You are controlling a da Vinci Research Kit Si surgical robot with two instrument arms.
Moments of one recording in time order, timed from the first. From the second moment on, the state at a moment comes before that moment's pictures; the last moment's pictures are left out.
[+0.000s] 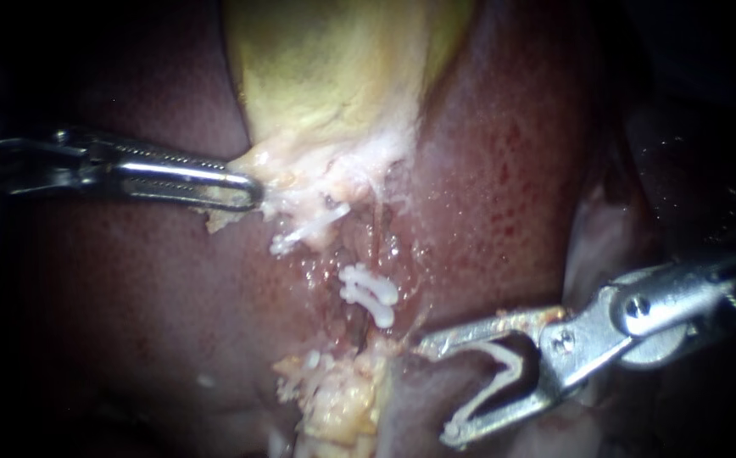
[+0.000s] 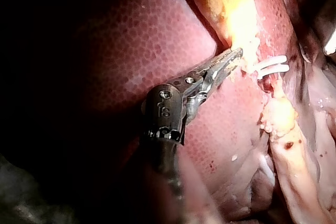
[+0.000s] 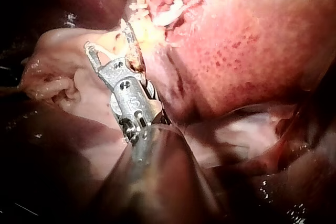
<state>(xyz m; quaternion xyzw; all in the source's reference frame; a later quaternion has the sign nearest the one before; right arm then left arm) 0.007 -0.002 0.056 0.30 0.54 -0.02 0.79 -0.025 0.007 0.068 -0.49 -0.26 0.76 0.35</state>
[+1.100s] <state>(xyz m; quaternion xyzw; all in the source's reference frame) 0.008 -0.002 0.057 0.34 0.52 0.04 0.79 -0.020 0.012 0.062 -0.50 -0.24 0.75 0.36</state>
